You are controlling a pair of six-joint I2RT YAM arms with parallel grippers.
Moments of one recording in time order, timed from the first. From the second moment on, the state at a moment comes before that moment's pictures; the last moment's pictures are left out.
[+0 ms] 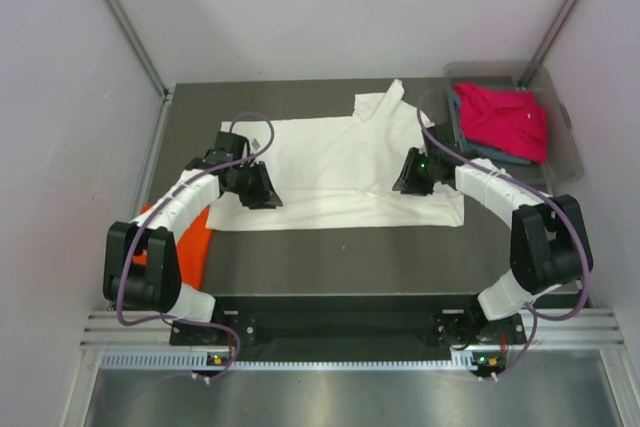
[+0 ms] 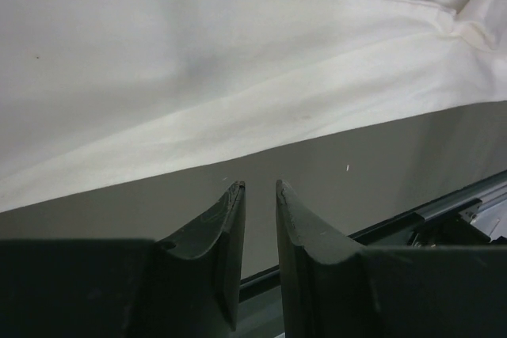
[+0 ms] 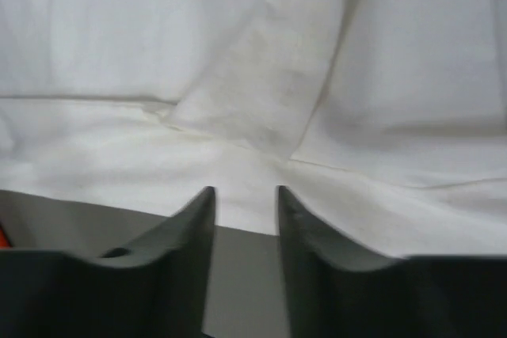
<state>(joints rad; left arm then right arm) -0.20 1.47 0.99 -0.60 0.37 -0.50 0.30 1.57 1.07 -0.50 -0.14 0.55</state>
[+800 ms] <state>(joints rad) -0.21 1.55 1.05 -0.61 0.40 -0.45 0.27 1.62 0.88 -0.23 -0.27 0.86</state>
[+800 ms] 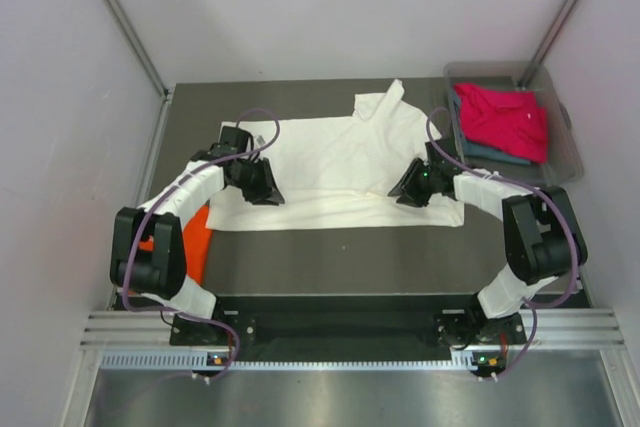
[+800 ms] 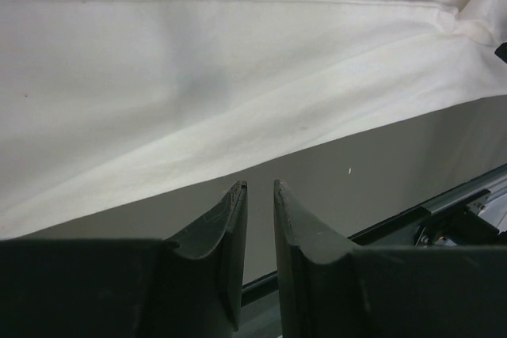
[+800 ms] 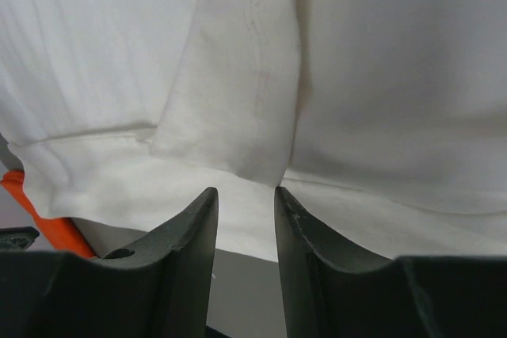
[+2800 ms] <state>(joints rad) -0.23 1.65 1.10 -0.59 0.47 -0.42 0.20 1.92 1.51 -0.63 -0.08 0.35</state>
